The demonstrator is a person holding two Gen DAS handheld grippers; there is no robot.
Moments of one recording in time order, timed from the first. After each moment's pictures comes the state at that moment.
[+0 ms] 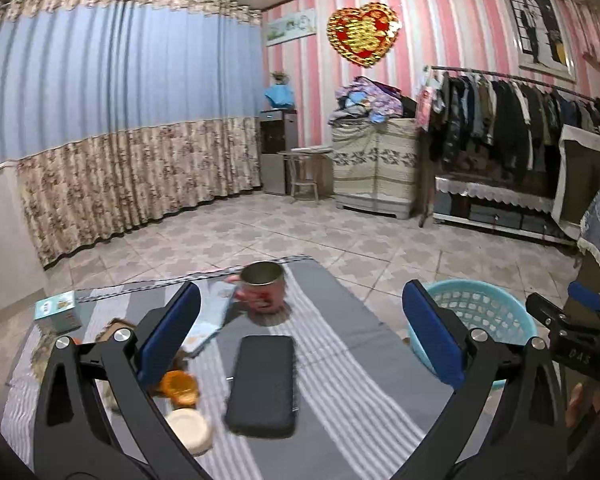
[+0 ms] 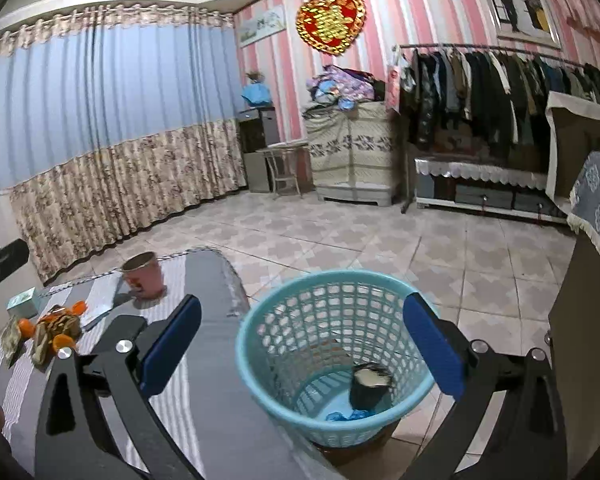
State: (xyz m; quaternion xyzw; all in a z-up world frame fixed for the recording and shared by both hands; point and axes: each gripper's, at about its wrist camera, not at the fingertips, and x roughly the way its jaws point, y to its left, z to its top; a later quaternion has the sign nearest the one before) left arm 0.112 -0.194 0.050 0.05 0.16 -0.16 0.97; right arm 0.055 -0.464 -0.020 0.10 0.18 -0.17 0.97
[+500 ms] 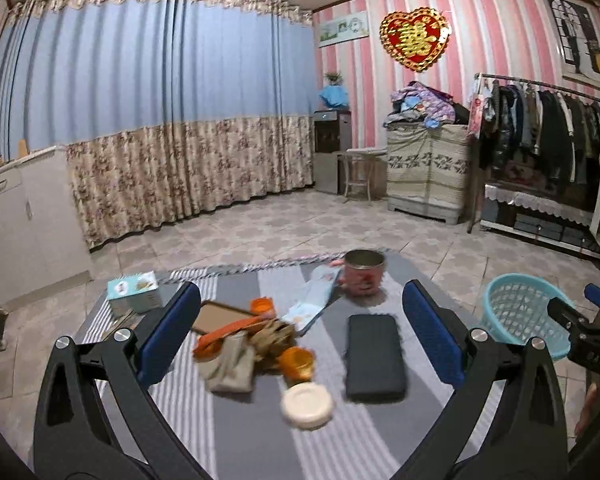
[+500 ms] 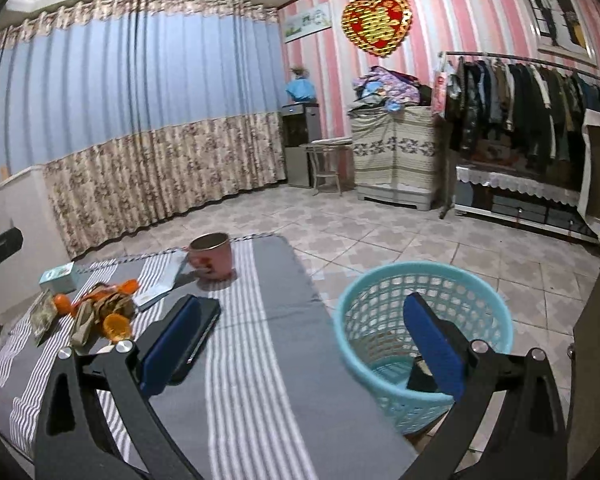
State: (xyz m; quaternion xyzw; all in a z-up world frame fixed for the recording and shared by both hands) left arm 0.101 -0.073 0.048 0.04 0.17 -0.08 0.98; right arm 0.069 -0.368 -0.027 0.07 0.18 -0.10 0.98
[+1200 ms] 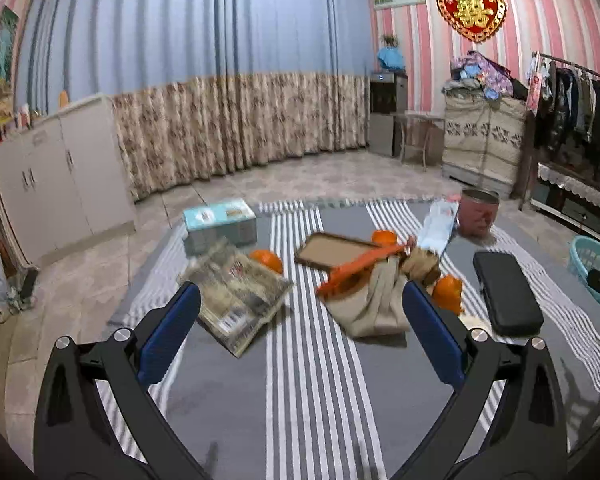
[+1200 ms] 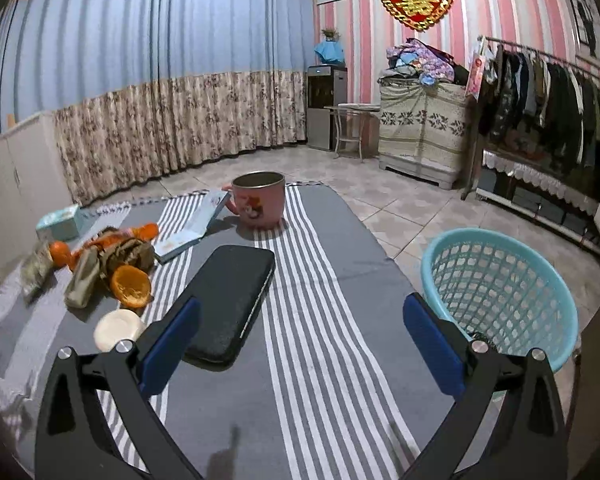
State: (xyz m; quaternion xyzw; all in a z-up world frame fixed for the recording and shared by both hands) left arm 0.145 0.065 -0.028 0.02 0.25 0.00 0.97; right arm 0.128 -0.290 -0.077 0.03 0.25 -0.08 0.96
